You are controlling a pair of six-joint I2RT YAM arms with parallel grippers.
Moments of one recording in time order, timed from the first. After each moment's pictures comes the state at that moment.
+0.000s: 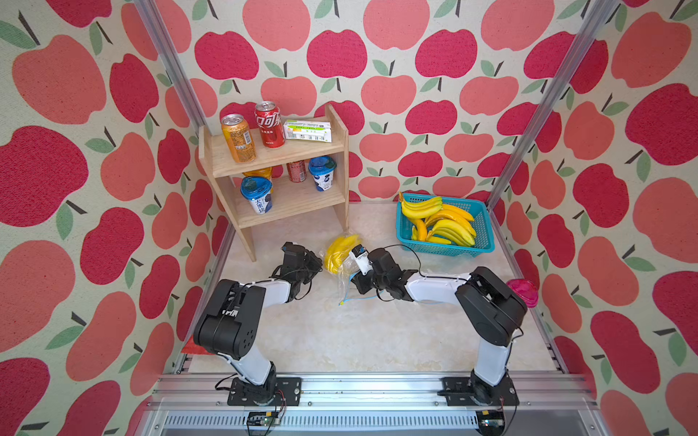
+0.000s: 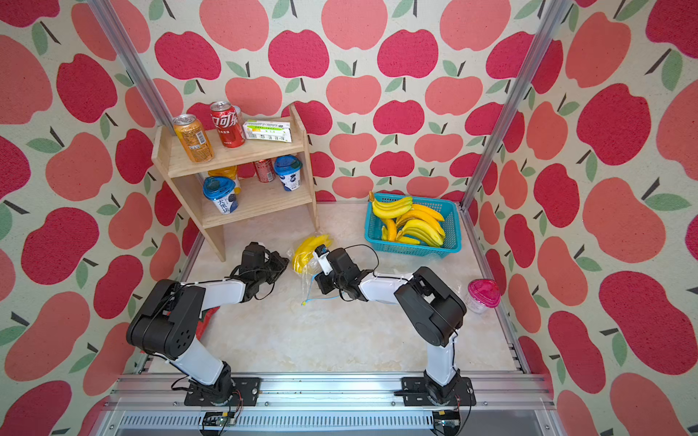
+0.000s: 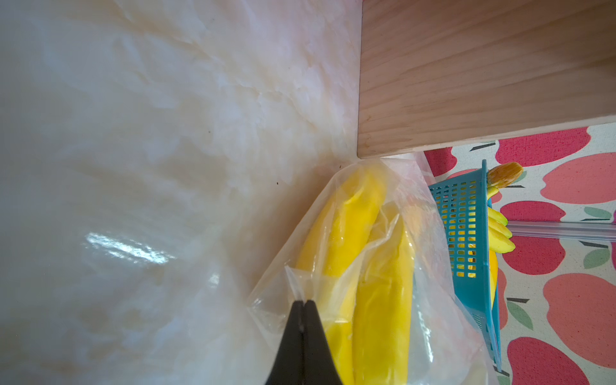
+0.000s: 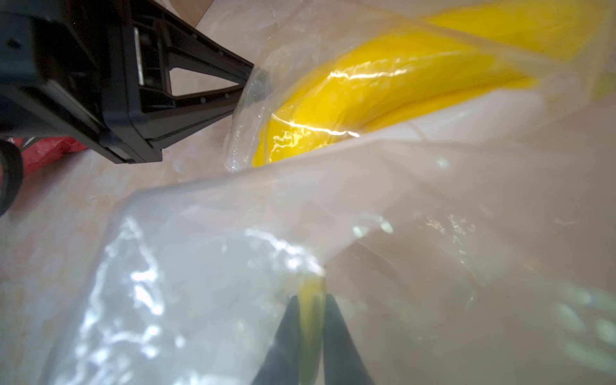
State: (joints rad) left arm -0.26 1.64 0.67 0.37 0.17 -1.02; right arm 0.86 1.87 1.03 0.17 -0.18 0.20
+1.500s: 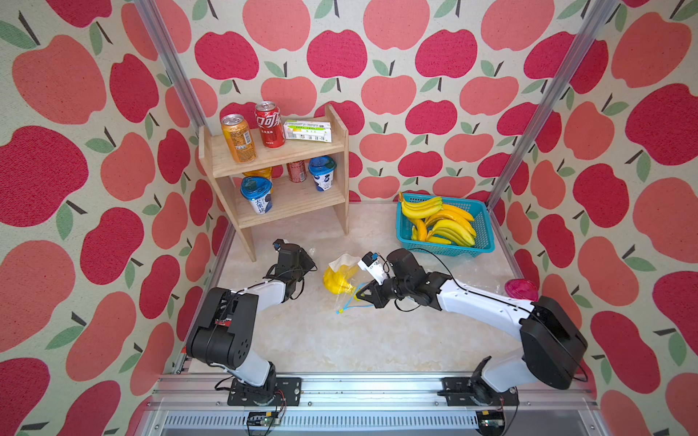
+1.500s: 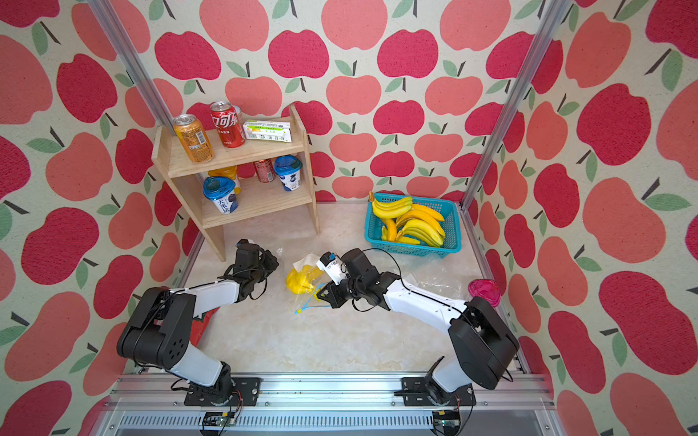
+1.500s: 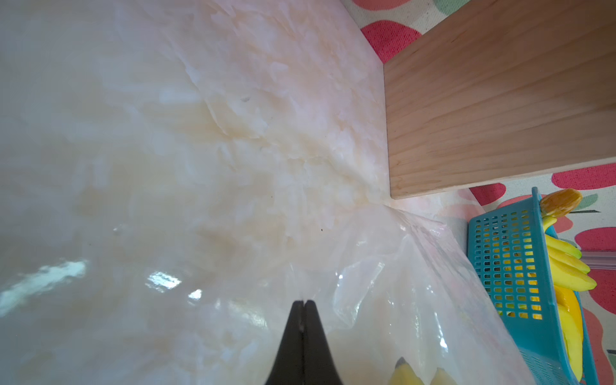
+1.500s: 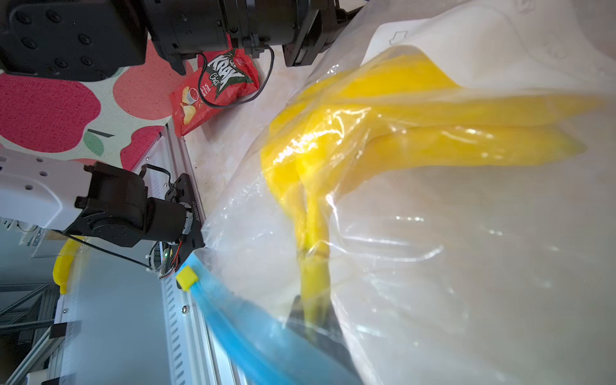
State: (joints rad) left arm -0.22 1.55 0.67 0.26 -0.01 -0.85; right arm 0.87 1.48 0.93 -0.18 -0.52 0.23
